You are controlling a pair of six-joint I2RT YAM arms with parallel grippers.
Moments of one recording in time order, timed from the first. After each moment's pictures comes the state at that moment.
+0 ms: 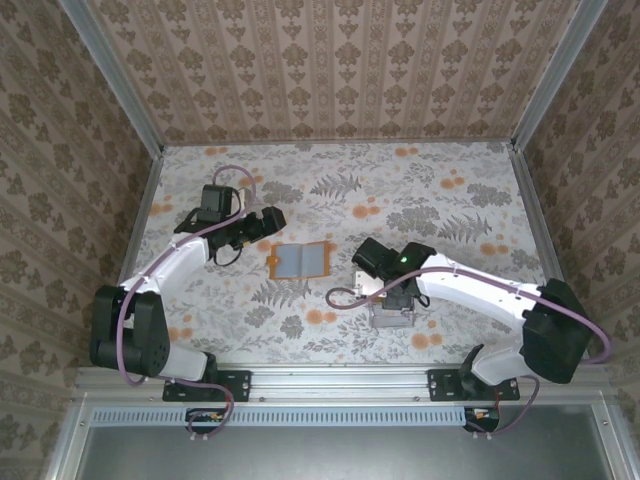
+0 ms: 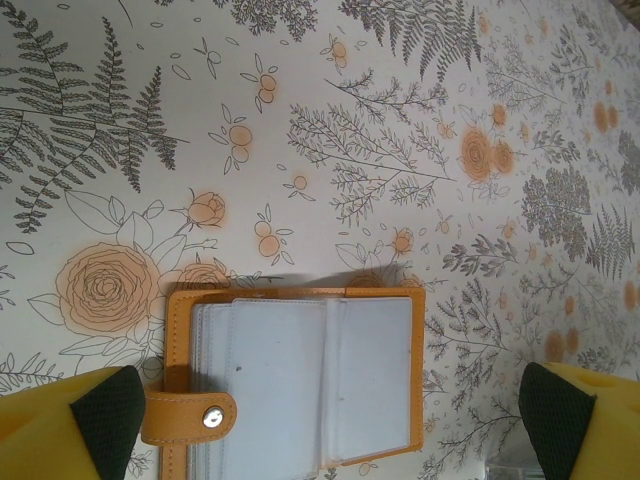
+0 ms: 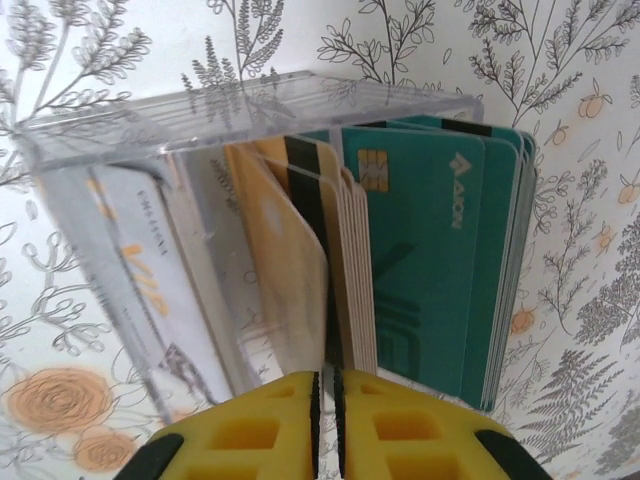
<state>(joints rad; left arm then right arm) -0.25 1.41 0.91 -0.35 0.42 -0.53 0.83 1.43 0.99 -0.99 0.32 -0.64</state>
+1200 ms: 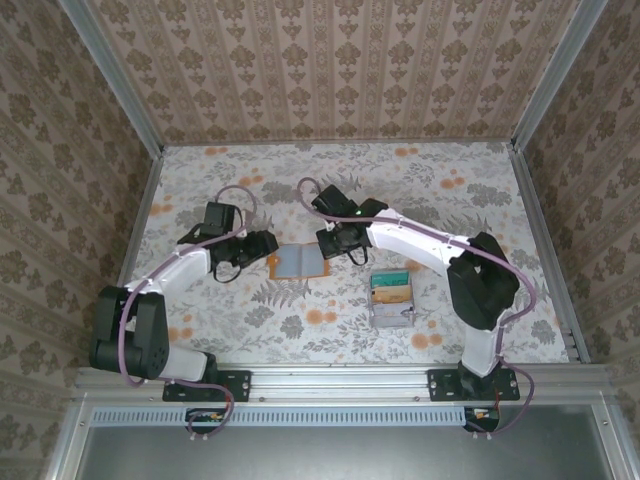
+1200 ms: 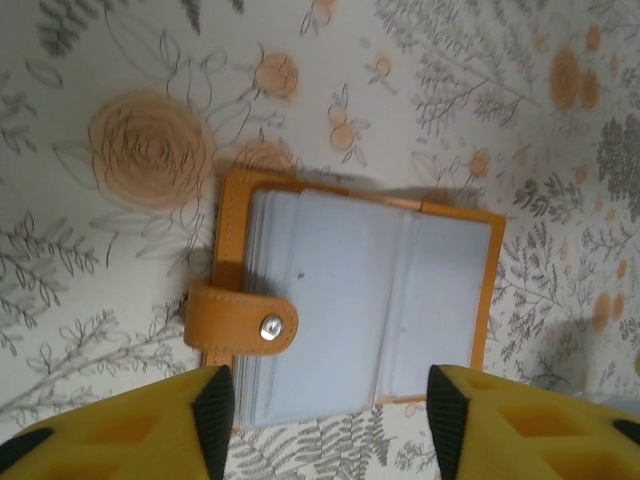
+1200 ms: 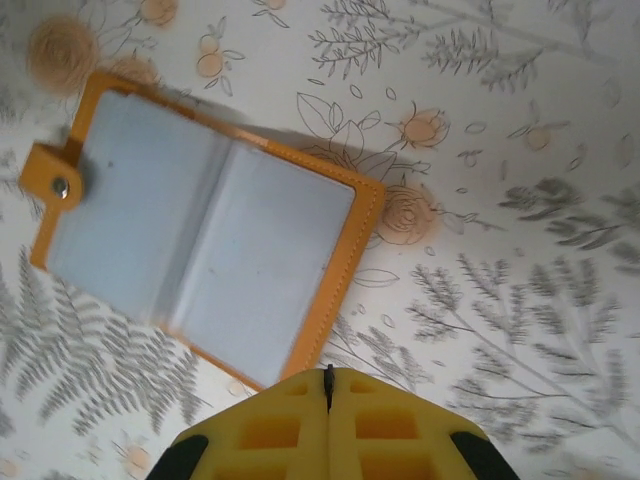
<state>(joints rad) -0.25 1.40 0.77 -0.36 0.44 -0.58 0.72 1.88 1.47 -0.71 0.02 0.43</state>
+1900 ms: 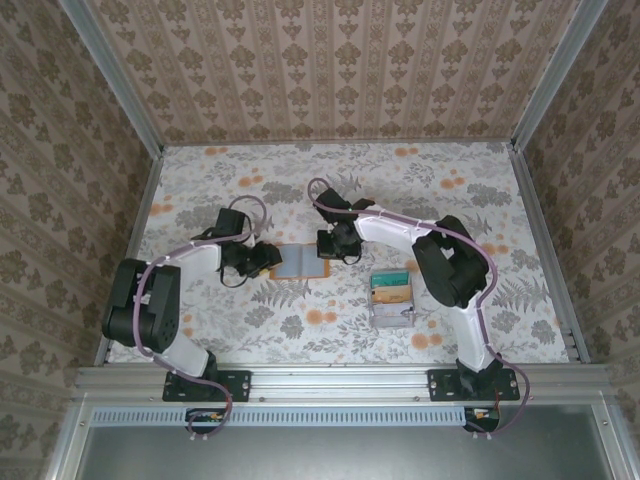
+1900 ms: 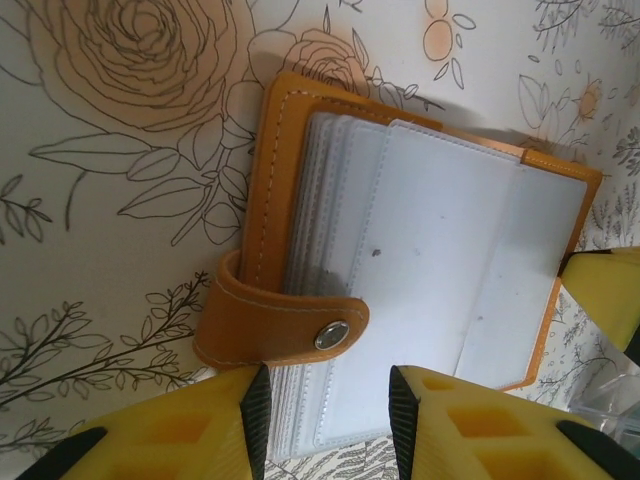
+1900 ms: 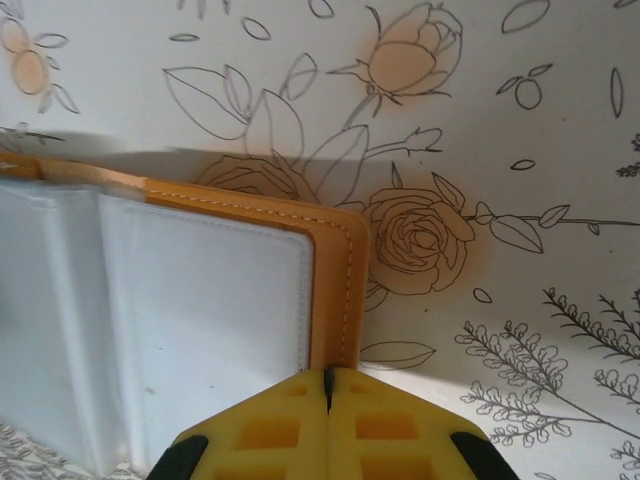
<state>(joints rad) -0.27 1.57 0.77 -0.32 0.49 -0.58 0.66 2.10 1.53 -0.67 -0.13 0.66</state>
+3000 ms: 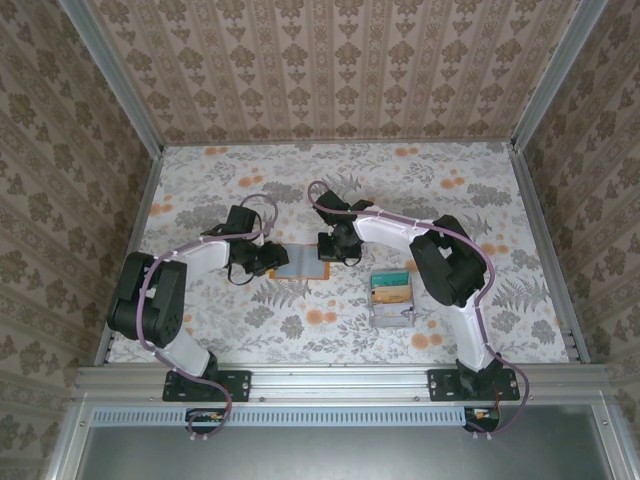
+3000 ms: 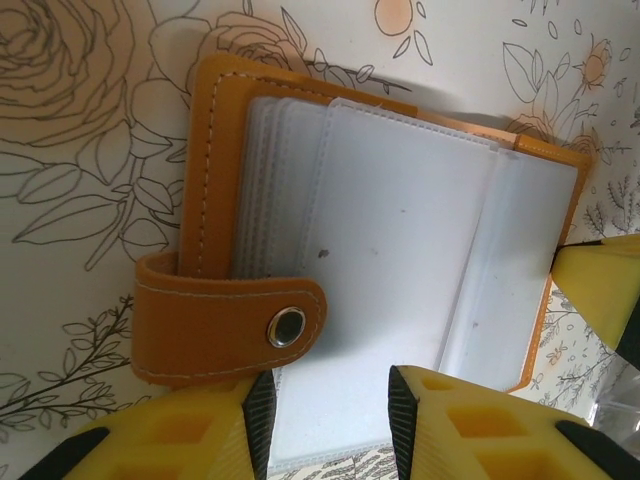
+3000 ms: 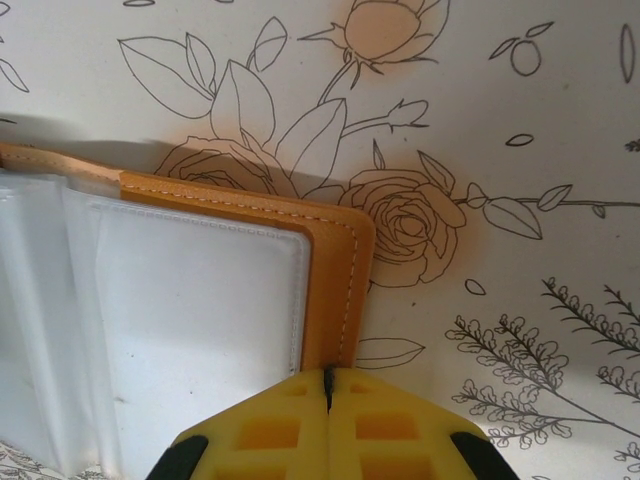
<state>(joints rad) -0.34 1.61 0.82 -0.35 0.44 -0.54 0.66 2.11 1.53 -0.69 -0.14 0.67</state>
